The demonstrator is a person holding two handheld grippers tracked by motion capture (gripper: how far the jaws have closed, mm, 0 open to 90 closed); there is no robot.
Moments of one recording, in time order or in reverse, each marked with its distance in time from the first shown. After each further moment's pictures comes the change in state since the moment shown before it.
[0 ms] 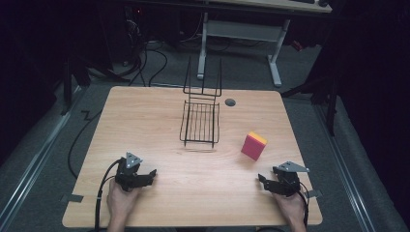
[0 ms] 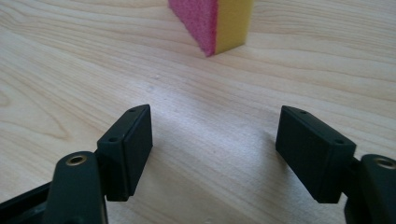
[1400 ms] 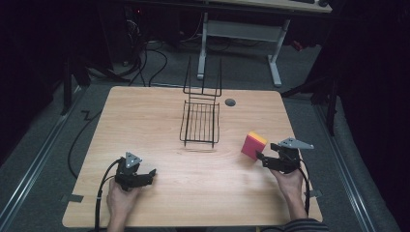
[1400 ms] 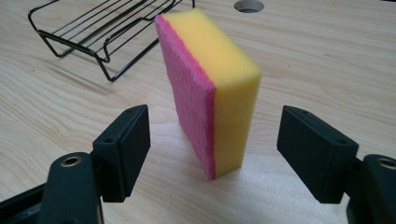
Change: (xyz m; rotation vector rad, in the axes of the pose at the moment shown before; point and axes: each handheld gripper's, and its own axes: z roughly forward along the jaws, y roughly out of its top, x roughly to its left) left arm 0.001 0.000 0.000 -0.002 0.005 -0.006; right arm -0.010 0.076 -0.003 -0.125 0.061 0.011
